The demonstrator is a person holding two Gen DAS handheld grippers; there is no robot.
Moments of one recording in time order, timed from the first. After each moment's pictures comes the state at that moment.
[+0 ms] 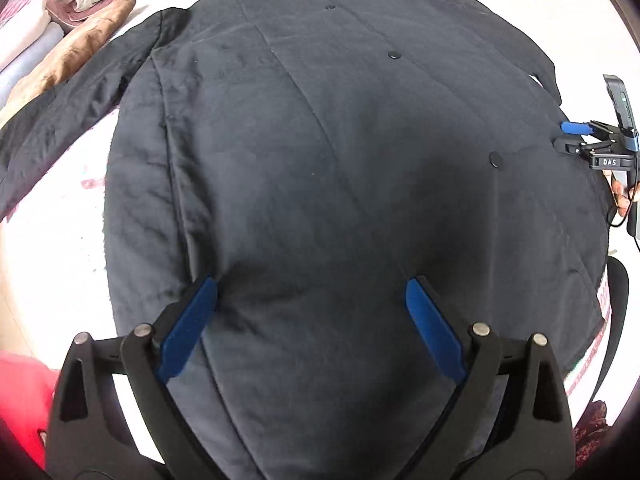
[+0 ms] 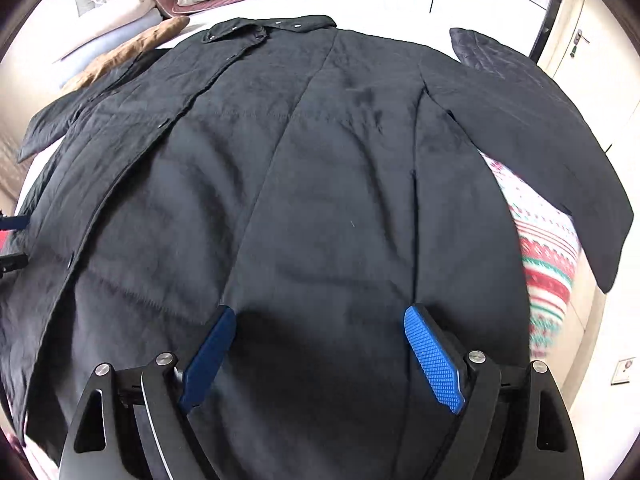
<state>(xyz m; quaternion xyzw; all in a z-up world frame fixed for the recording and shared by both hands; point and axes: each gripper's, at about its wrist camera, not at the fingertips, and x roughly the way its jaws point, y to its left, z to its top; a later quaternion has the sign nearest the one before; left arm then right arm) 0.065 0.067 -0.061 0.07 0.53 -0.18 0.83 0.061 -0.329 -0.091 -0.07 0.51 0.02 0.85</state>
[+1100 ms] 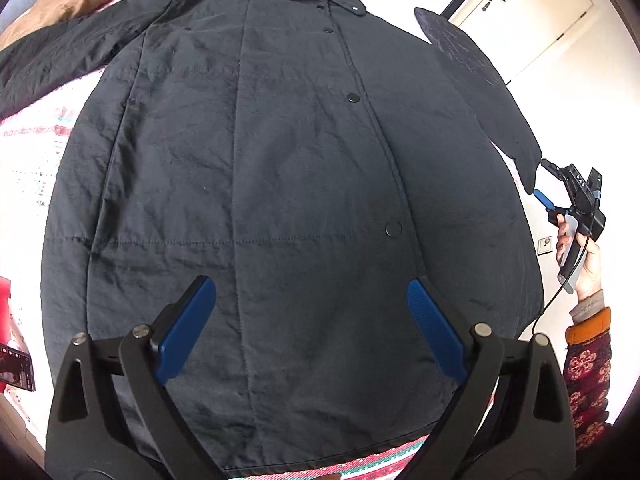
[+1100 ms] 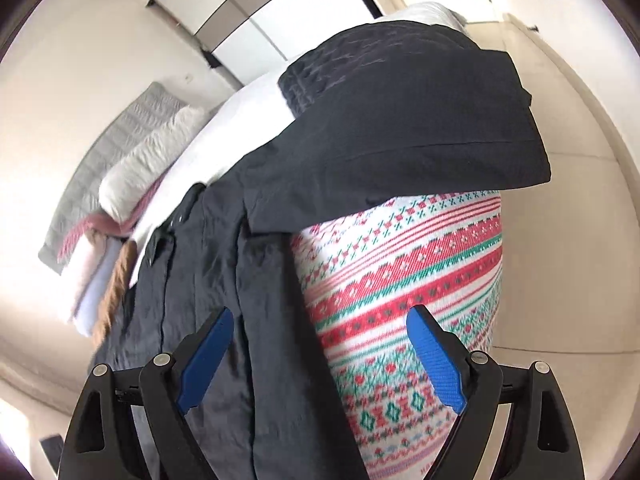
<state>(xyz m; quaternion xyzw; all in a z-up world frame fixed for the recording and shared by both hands) 0.073 0.015 -0.030 -0.12 0.57 -0.15 0.80 0.059 -0.539 -0.063 0.36 0.35 -0.06 0.86</state>
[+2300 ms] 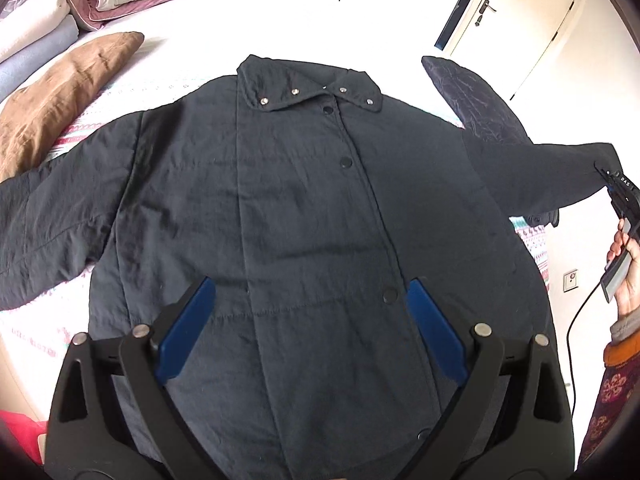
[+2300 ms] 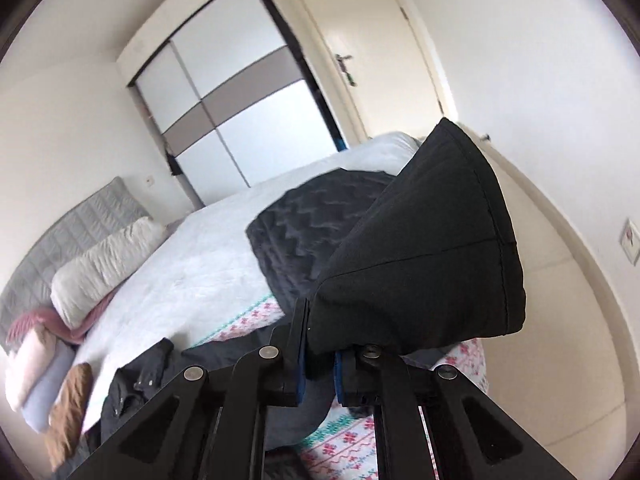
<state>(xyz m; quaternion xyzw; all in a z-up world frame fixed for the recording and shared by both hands) 0.253 0.006 0.007 -0.06 0.49 -0.16 0.85 0.171 -0.483 0.088 0.20 0.19 -0.19 0.94</state>
